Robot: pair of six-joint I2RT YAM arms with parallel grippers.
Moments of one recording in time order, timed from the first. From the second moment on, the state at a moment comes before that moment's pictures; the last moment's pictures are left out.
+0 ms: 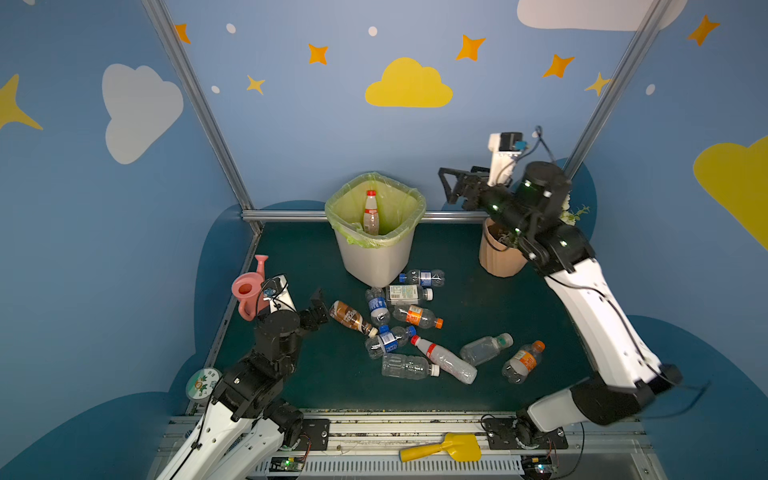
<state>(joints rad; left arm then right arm) -0.54 0.56 0.73 -0.51 -0.57 -0.46 0.52 1.41 1.83 -0.39 -0.04 0.29</state>
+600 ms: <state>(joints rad) -0.54 0.59 0.71 -0.44 -0.57 -0.46 0.49 1.15 1.16 -0.78 -0.09 0.16</state>
